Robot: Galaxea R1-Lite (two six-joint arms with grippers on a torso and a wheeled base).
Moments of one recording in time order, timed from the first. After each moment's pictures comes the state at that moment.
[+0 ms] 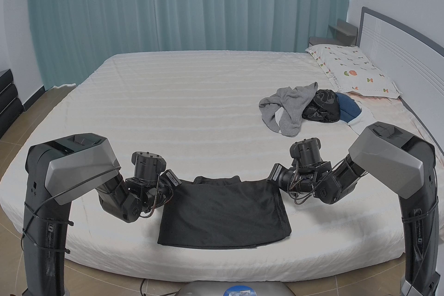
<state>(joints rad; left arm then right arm) -0.32 2.44 -0.99 -0.85 0.10 -0.90 0.40 2.45 -1.21 -0.62 0.08 0.81</state>
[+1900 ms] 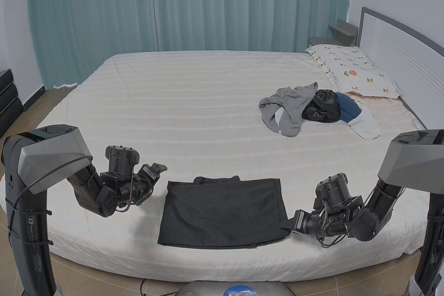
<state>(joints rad) -0.21 2.32 -0.86 -0.84 -0.04 -1.03 0.46 2.21 -0.58 -0.77 0.16 0.76</state>
